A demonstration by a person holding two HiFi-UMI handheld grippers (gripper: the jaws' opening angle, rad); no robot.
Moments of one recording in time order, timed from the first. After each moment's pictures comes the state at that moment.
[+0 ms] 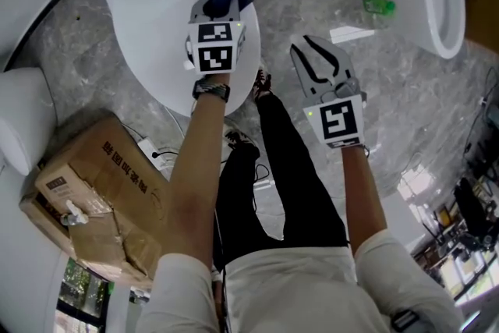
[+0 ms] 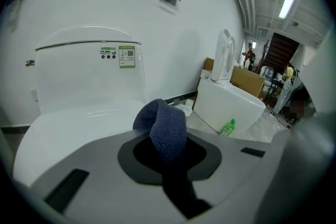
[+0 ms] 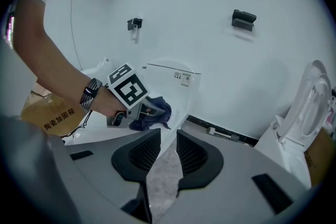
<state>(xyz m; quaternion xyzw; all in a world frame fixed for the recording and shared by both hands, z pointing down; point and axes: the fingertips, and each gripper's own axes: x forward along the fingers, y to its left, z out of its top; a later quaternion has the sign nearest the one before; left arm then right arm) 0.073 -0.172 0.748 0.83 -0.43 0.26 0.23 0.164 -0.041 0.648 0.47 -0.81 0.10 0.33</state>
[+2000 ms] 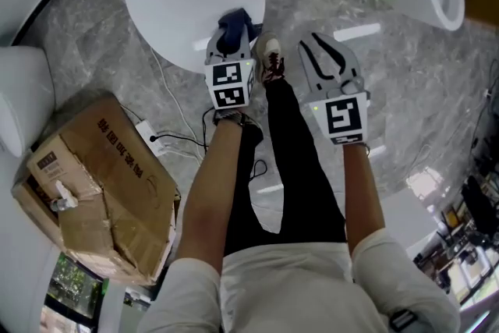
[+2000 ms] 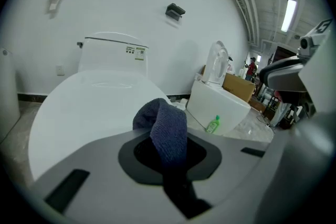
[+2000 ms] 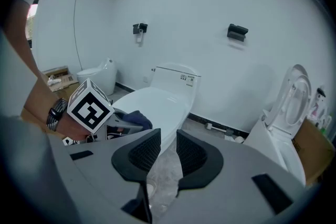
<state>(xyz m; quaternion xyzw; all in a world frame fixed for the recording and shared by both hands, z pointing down) 0.029 0.029 0.764 0.82 -0.46 0.20 0.26 0.139 0.080 0.640 0.51 -0.80 0.09 0.30</state>
